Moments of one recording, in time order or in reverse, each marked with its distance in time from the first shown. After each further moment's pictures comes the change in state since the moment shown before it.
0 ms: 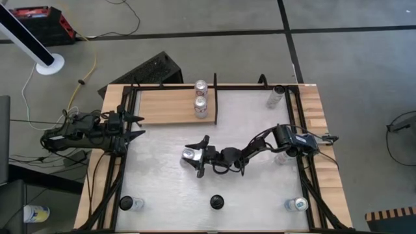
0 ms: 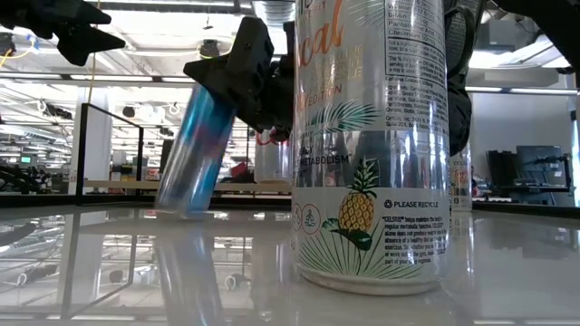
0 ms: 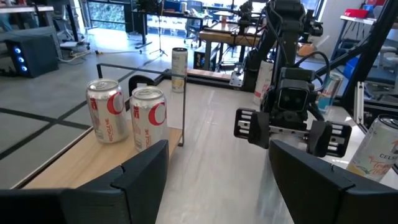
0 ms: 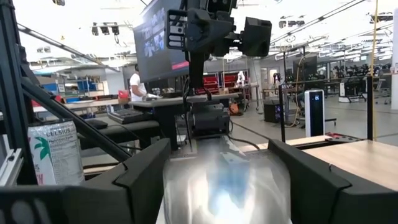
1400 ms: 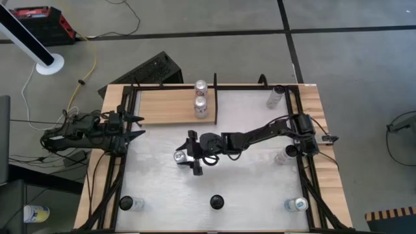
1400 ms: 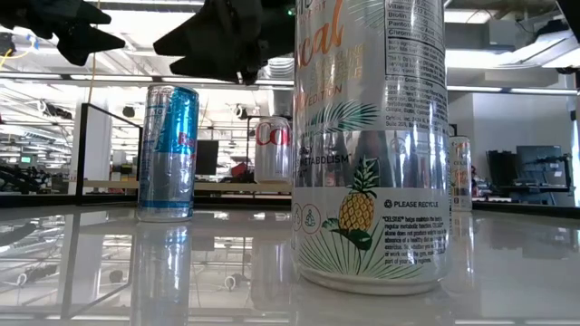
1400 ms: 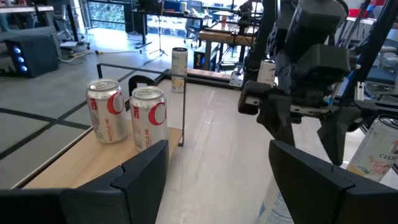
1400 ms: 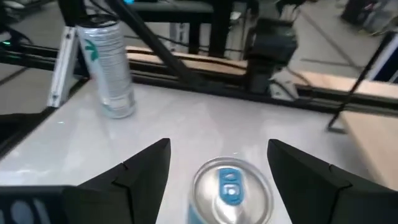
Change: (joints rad) left arm 0.000 0.000 0.000 0.000 0.000 0.000; right arm -0.073 -0.307 0.292 -1.213 -0.350 -0.088
